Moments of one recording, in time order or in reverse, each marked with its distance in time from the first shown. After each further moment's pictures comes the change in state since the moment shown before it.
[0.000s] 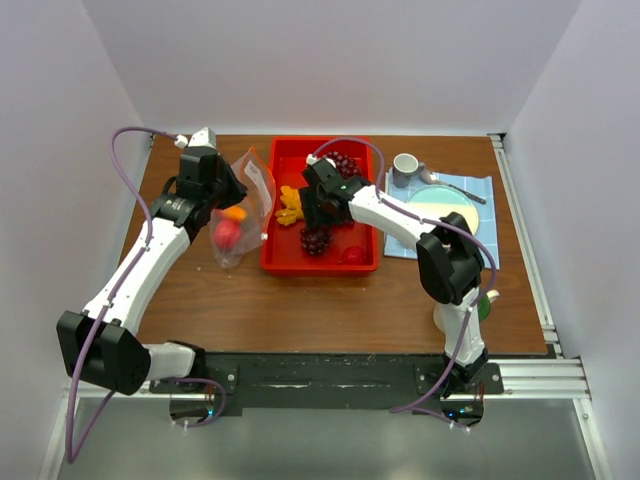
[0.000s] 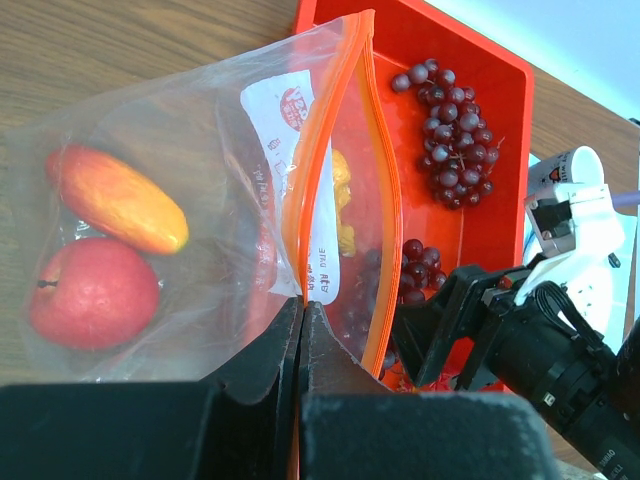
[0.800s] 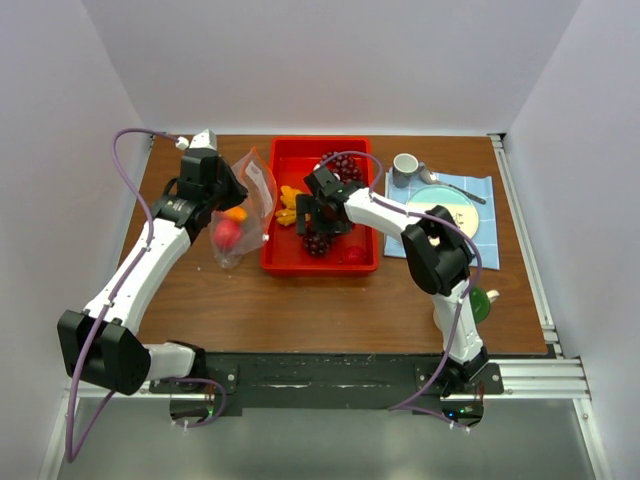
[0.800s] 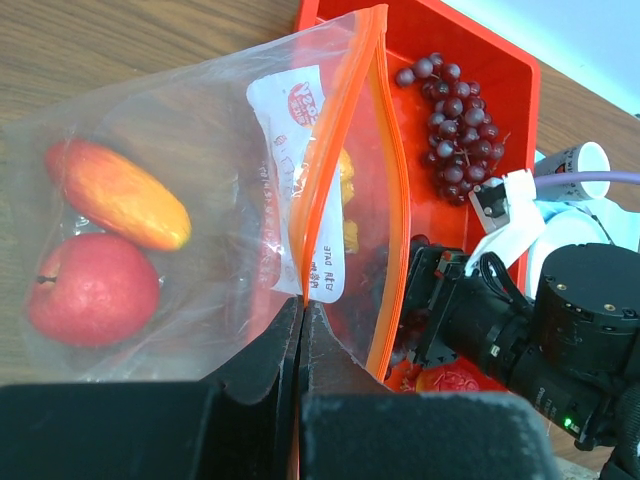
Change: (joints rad) left arm 0.000 0.000 -0.016 0.007 0.002 0.000; right arm -0.034 0.111 -0.010 0.037 -0.138 0.182
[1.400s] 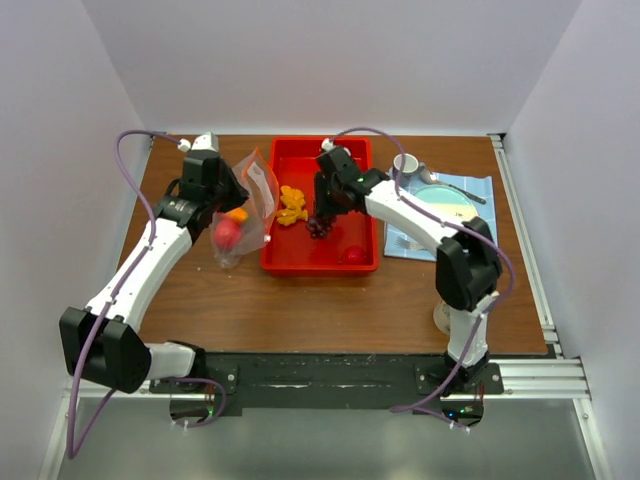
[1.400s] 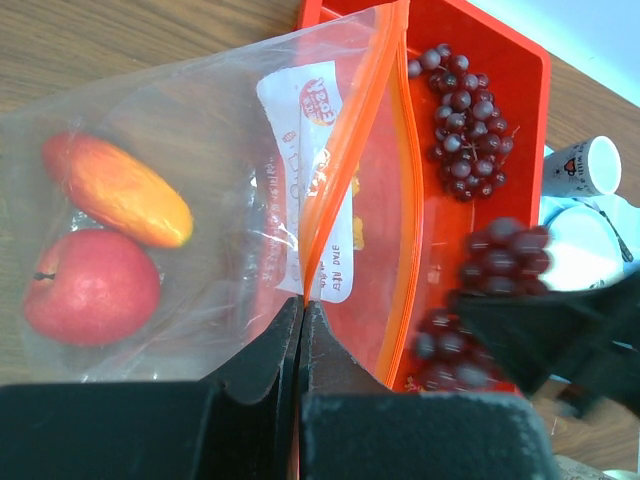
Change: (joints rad) left arm 0.000 0.009 -0.016 0.010 0.003 0.000; right arm -0.012 -0.216 -0.018 -0.014 0.041 -0.072
